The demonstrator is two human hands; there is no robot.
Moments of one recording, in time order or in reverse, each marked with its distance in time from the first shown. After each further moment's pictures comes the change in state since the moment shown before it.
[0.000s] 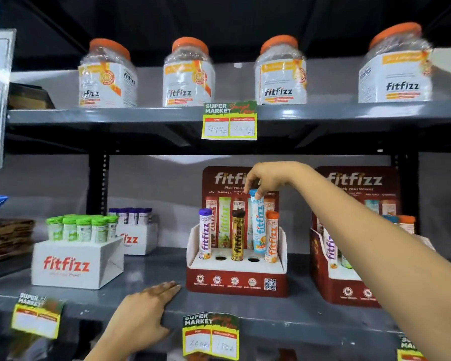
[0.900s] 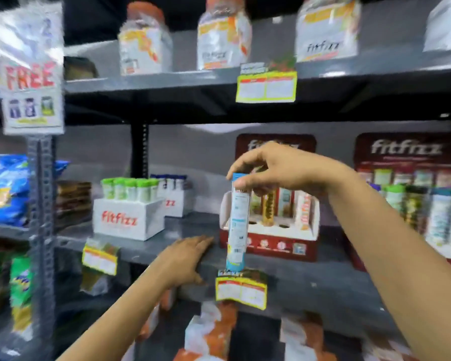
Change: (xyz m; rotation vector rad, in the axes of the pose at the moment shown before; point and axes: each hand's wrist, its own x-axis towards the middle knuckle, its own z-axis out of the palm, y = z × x) left_hand 0.007 -0.002 -0.015 0.089 -0.172 0.062; right_hand -0.080 -0.087 0.032 0.708 0.079 -0.425
